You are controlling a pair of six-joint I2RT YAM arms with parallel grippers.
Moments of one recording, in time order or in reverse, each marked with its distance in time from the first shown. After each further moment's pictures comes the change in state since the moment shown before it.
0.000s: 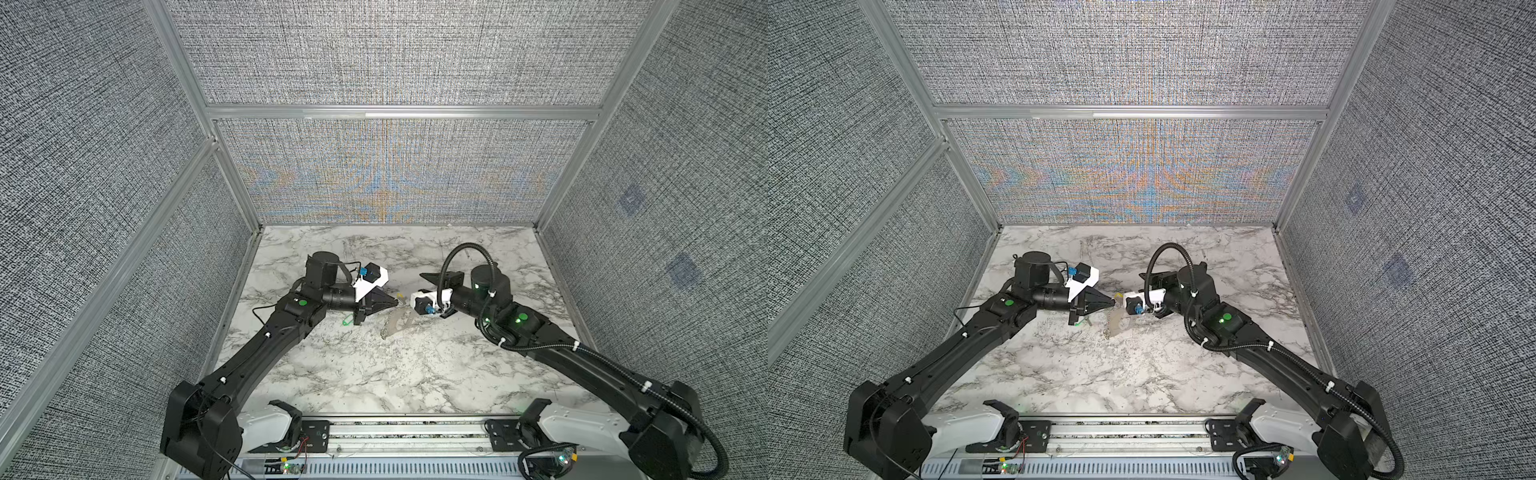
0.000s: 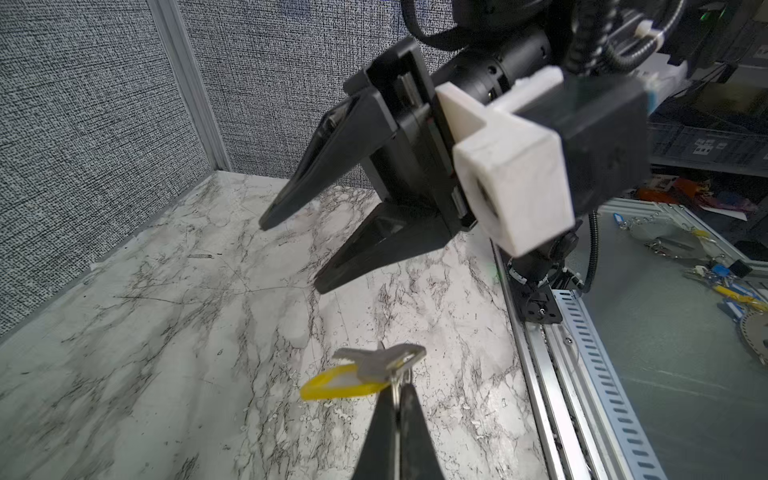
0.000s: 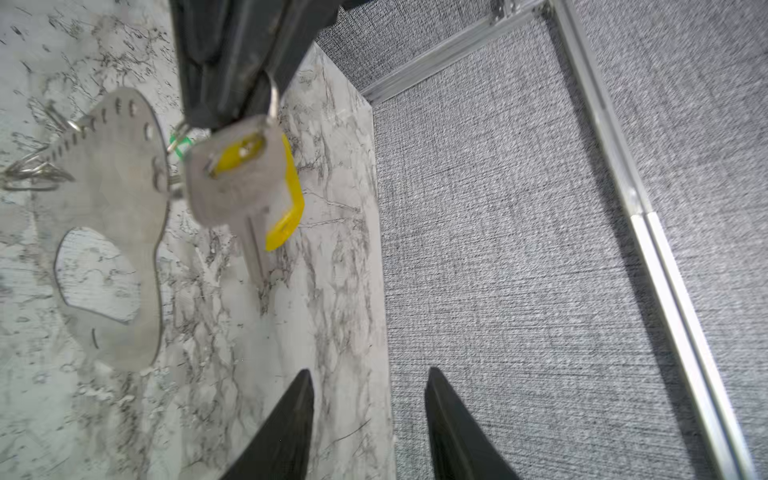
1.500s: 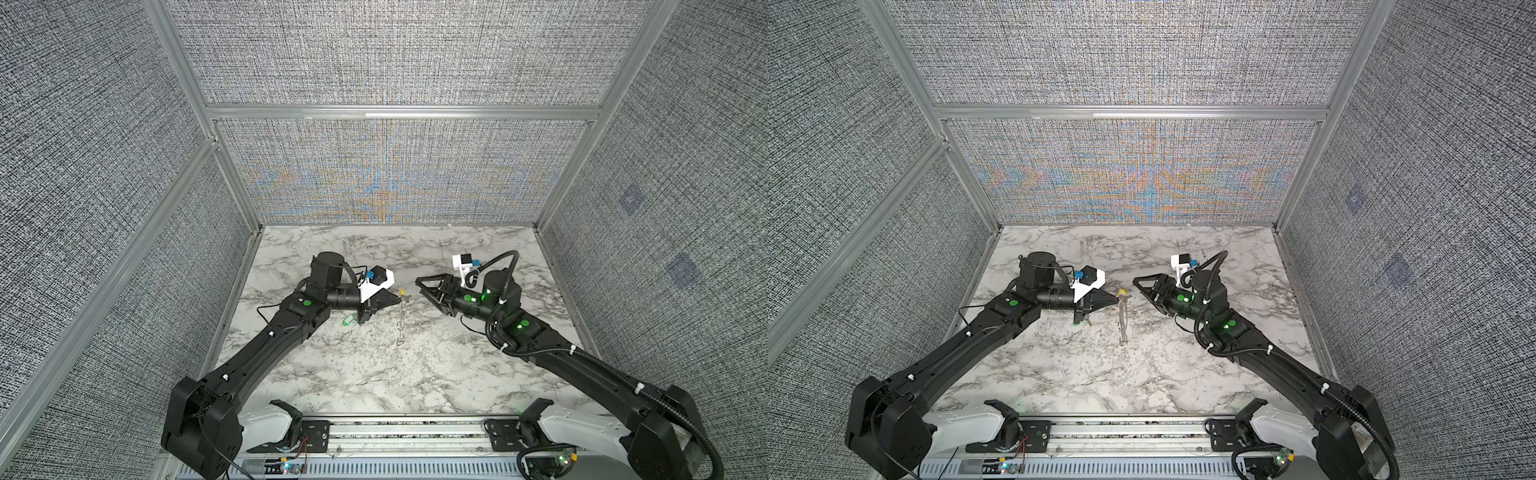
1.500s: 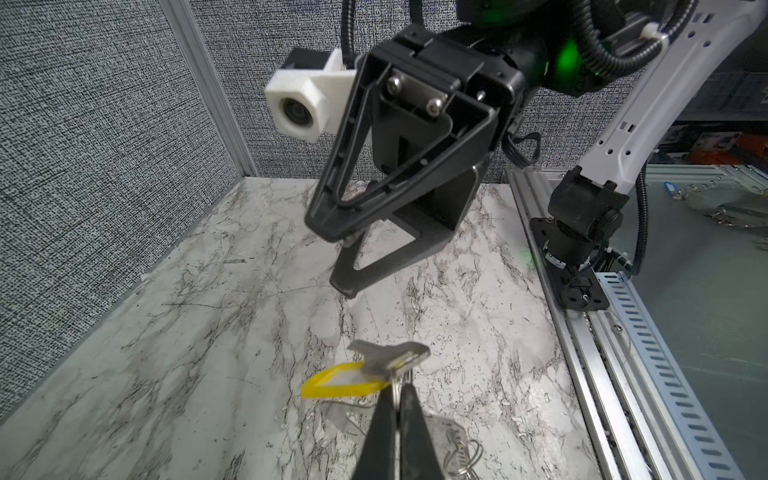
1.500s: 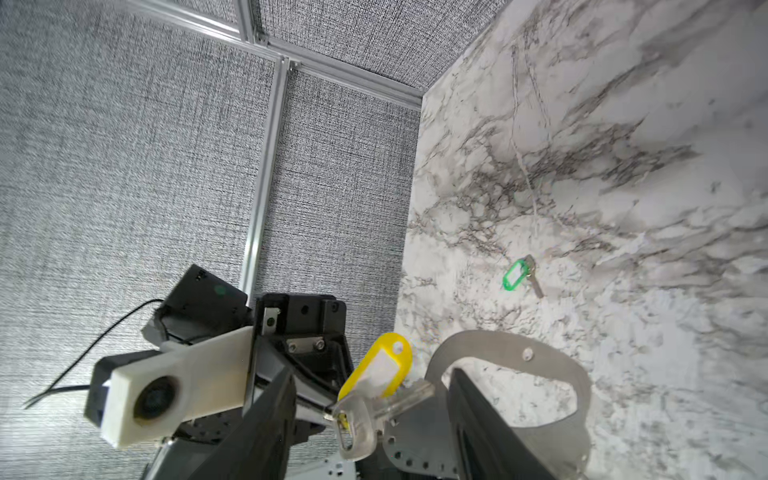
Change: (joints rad) left arm -0.038 0.015 -0.002 0.047 -0.101 0.057; right arm -0.070 -0.019 -0.188 0.341 -0.264 2.391
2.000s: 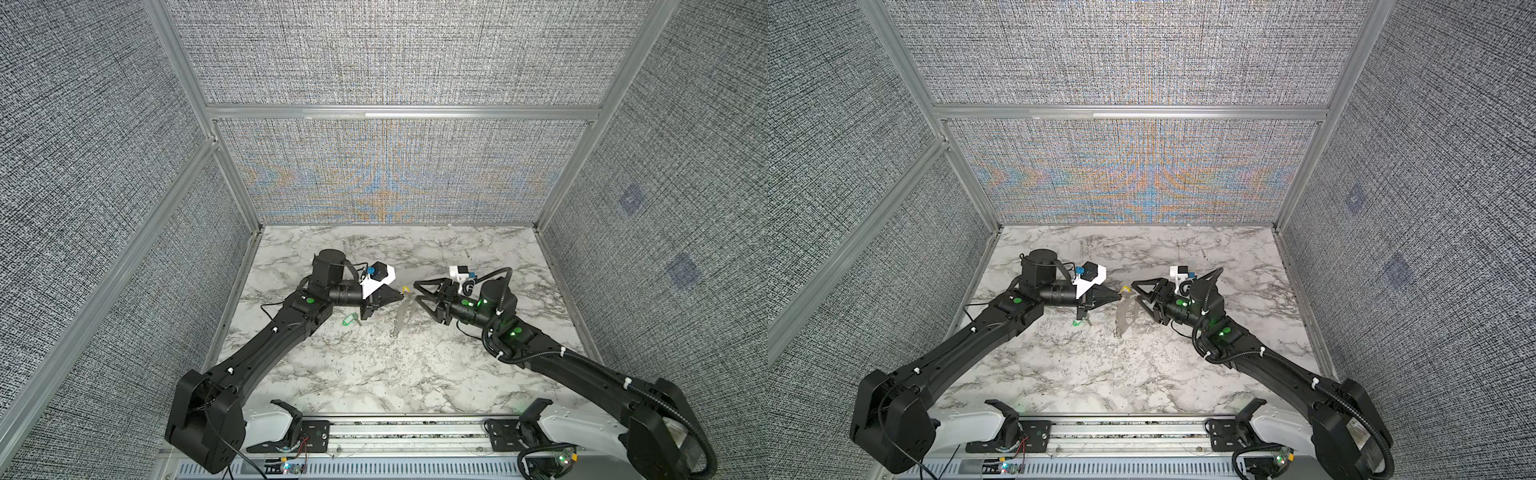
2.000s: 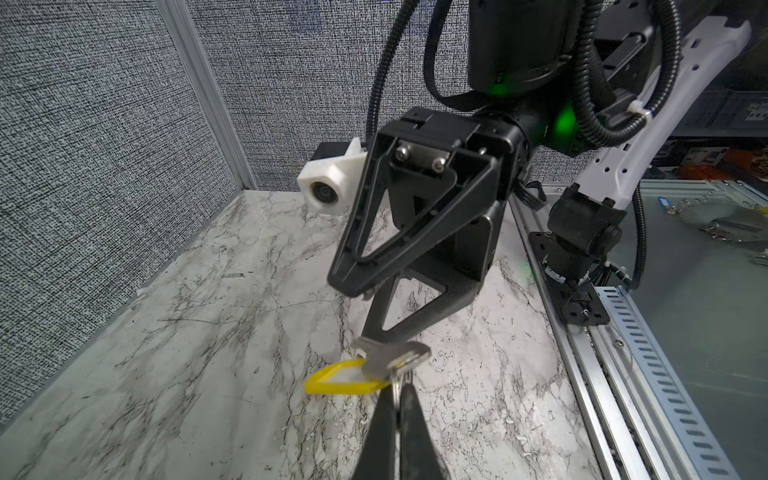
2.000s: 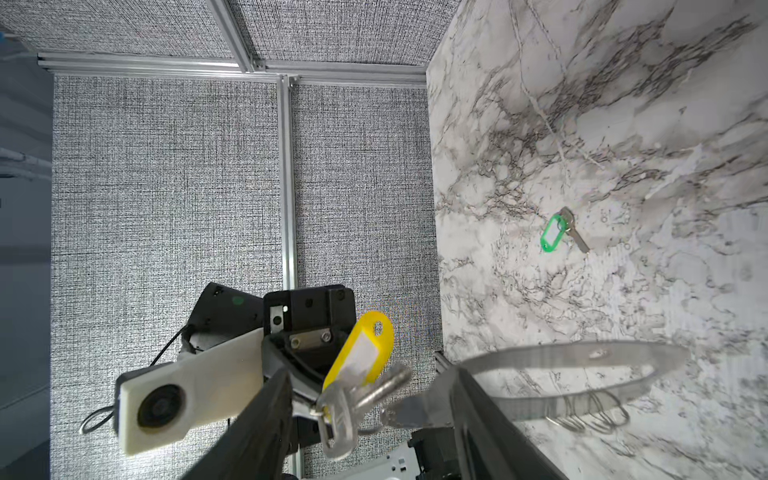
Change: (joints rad) left arm -0.003 0.031 0.008 0.068 0.029 -0.039; right arm 0.031 0.031 -0.082 0.168 0.010 0.232
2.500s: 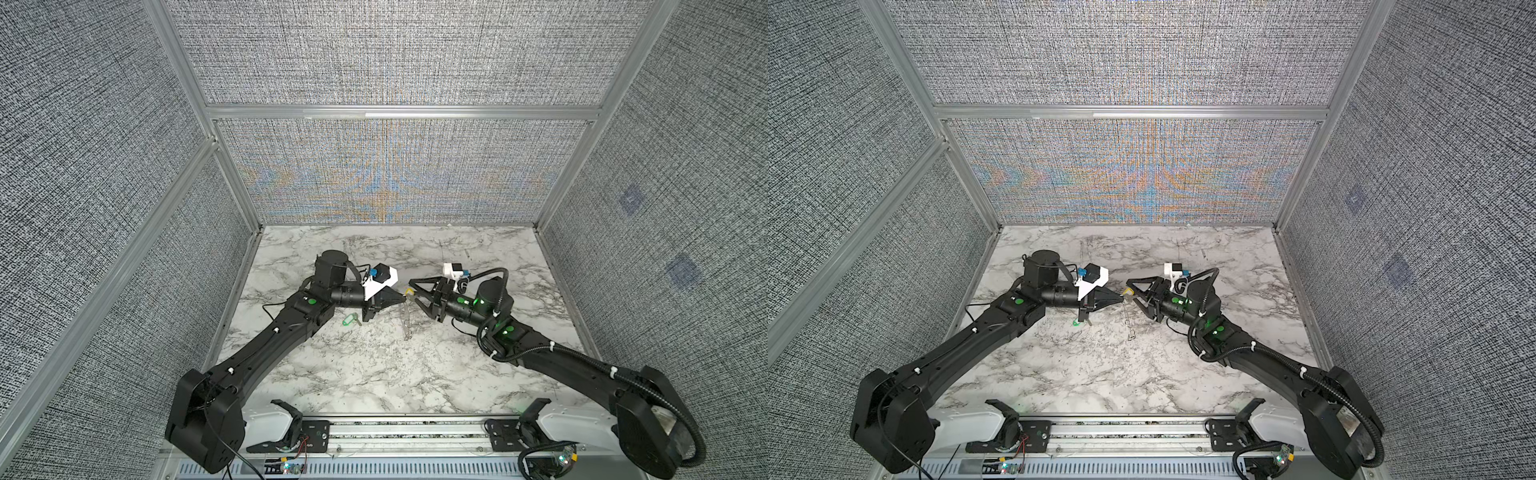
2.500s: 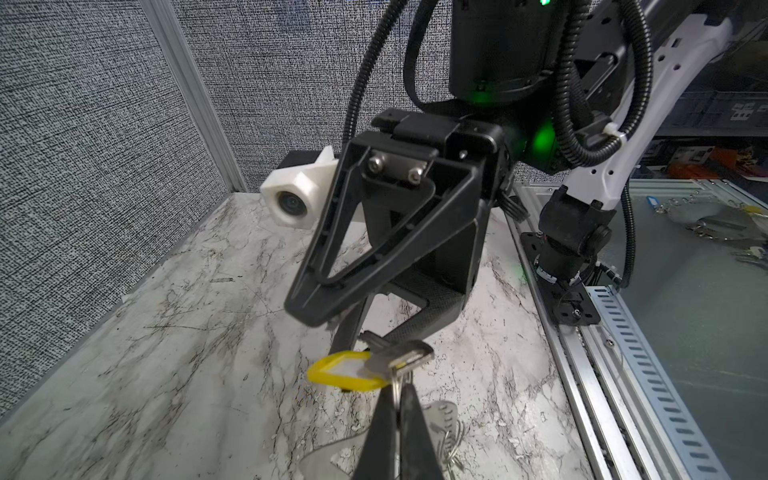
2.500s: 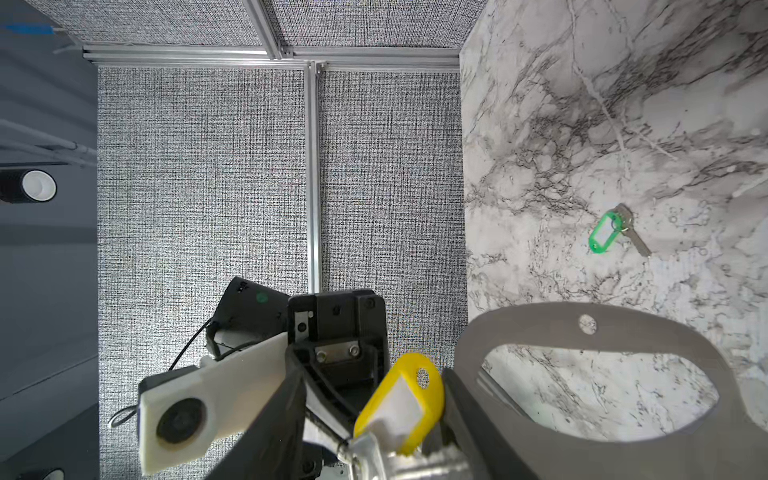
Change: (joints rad) left arm -0.017 0.000 0.000 0.001 0.000 -0.002; right arm 0.018 0.061 -0.006 0.153 -0.019 0.053
